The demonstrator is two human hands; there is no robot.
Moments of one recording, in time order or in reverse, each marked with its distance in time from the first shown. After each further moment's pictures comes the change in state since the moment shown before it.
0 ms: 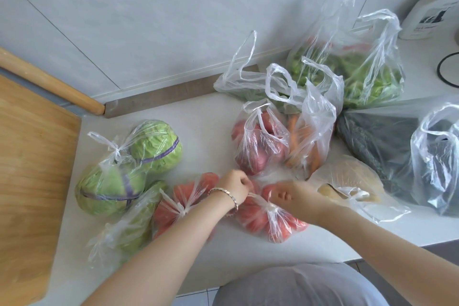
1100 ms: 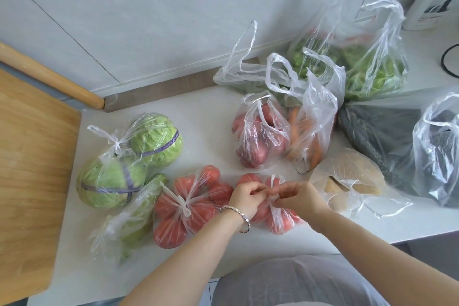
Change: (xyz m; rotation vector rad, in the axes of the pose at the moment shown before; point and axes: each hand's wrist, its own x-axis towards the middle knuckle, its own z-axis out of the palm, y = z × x) left_hand -0.029 -0.001 0.044 -0.592 -0.067 -0.043; right_hand -0.006 0.013 0.031 0.845 0.154 0.173
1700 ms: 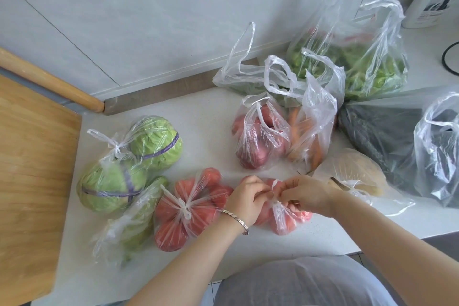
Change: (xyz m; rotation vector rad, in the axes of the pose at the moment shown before) left_hand 0.003 0.001 -0.006 0.352 0.006 0.330; right_hand 0.017 -0.019 -0.023 -0.088 -0.330 0.232
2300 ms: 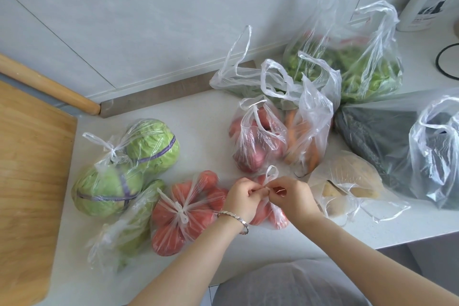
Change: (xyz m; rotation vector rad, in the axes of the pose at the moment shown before) left_hand 0.007 0.004 0.000 -0.128 0.114 -0.175; right_hand 0.011 0.016 0.034 -0.434 0.634 -0.440
